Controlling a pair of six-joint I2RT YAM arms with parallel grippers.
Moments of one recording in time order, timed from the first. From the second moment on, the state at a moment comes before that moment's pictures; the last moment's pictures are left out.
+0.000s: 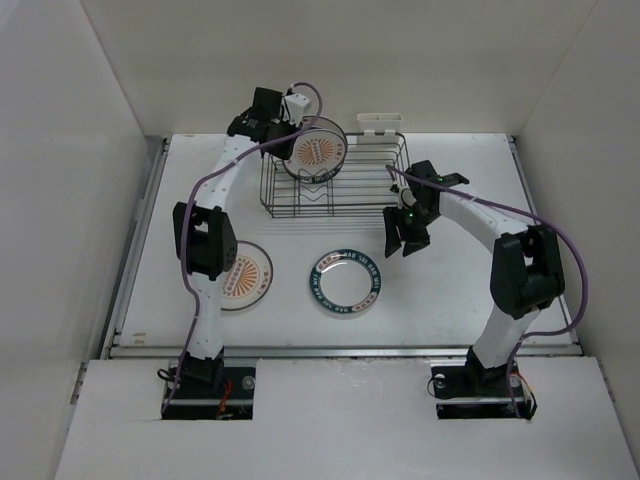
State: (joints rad) left arm -0.30 2.21 2.20 -0.75 0.12 0.23; right arm 0.32 1.78 1.36 -0.92 -0.32 0.18
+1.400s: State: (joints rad) left arm -0.29 2.03 2.25 -1.00 0.42 0.00; right arm 0.30 1.85 1.61 -0.39 -0.67 0.27
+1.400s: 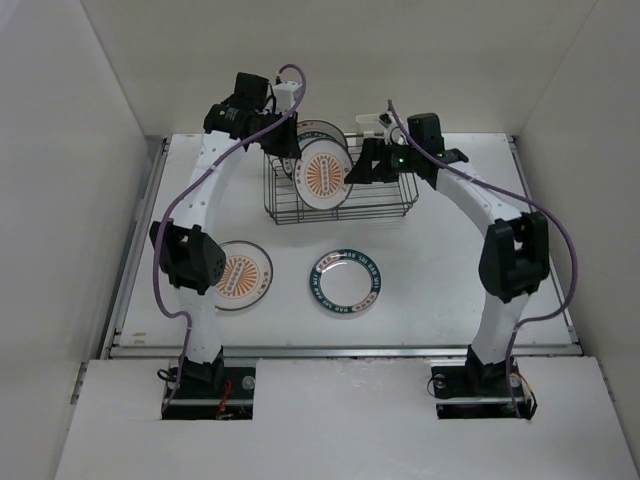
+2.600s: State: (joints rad) left arm -0.28 1.98 2.22 -0.99 0.35 -0.08; right arm 0.27 2.09 1.57 0.49 -1.13 0.83
